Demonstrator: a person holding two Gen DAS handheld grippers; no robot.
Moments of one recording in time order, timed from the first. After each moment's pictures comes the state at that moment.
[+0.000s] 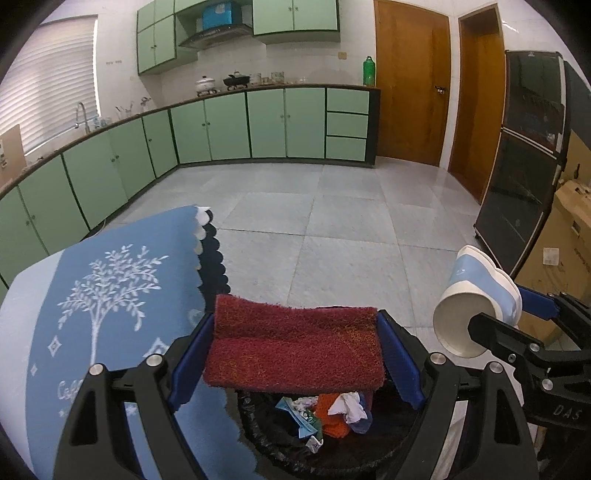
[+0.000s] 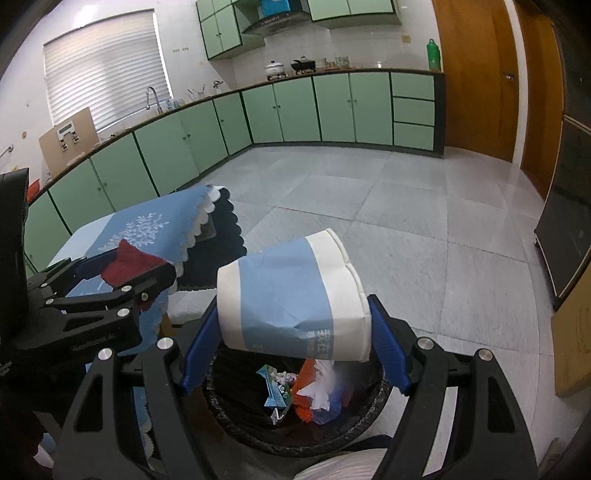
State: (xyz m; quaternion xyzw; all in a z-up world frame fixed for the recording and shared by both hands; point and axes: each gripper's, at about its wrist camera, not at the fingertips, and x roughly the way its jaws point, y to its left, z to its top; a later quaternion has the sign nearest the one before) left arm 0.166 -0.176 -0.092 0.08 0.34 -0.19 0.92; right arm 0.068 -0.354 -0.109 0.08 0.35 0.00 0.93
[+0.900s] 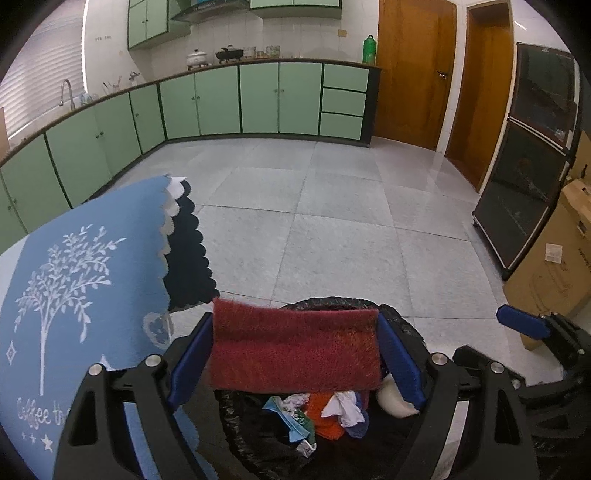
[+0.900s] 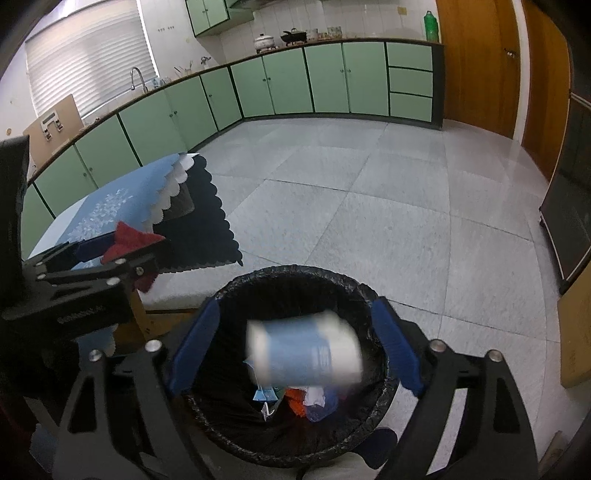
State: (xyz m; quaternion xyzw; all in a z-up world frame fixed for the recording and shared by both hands) left arm 0.216 -0.189 -0.132 0.07 0.38 -0.21 0.90; right arm 0.115 -0.370 -0.157 0.09 0.40 -0.01 0.91
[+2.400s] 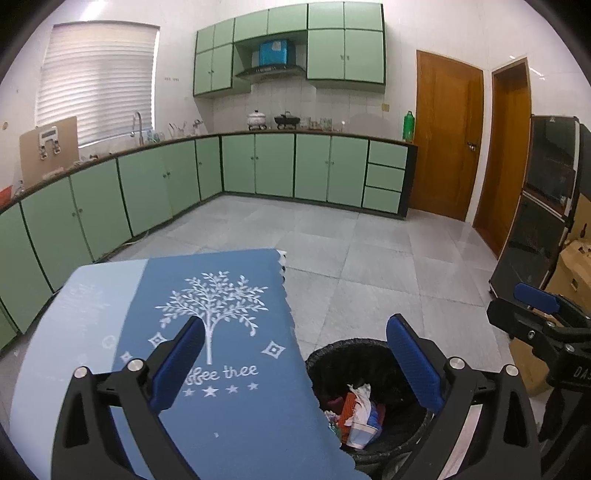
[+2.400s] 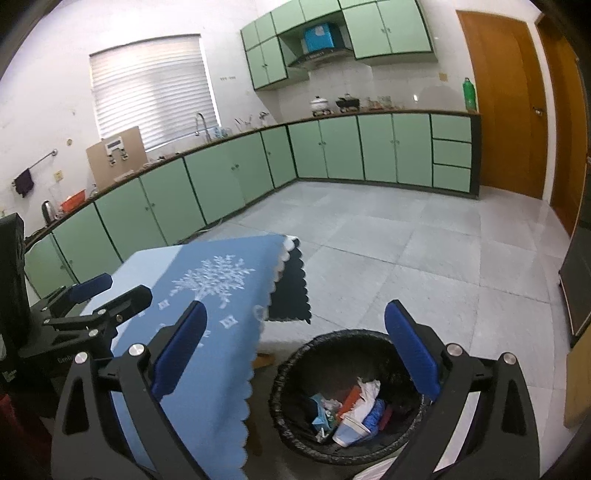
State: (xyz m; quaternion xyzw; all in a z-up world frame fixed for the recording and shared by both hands) left arm 0.084 -0.056 0.018 0.02 0.27 -0.13 0.96; right arm 0.023 -0.287 0.018 0.07 0.27 0.08 0.96
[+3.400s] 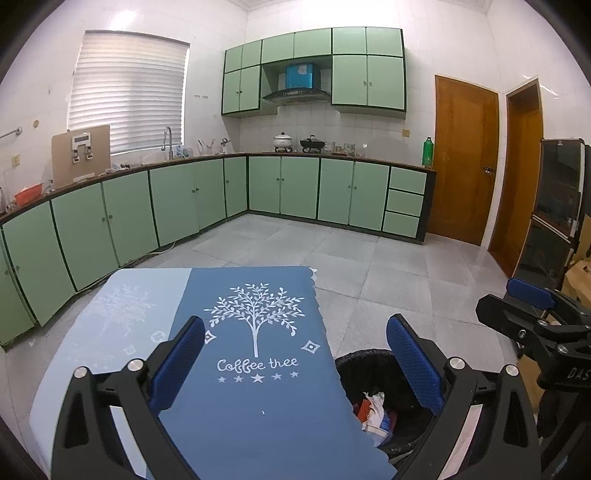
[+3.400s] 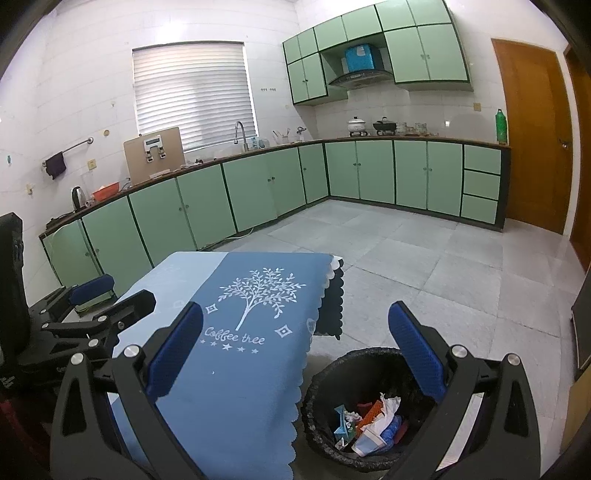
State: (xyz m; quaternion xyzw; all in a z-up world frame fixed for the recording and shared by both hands) left arm 0.025 -0.008 0.045 0.00 0.23 -0.08 0.97; right arm -0.011 -0.233 0.052 0.04 0.23 0.13 0.96
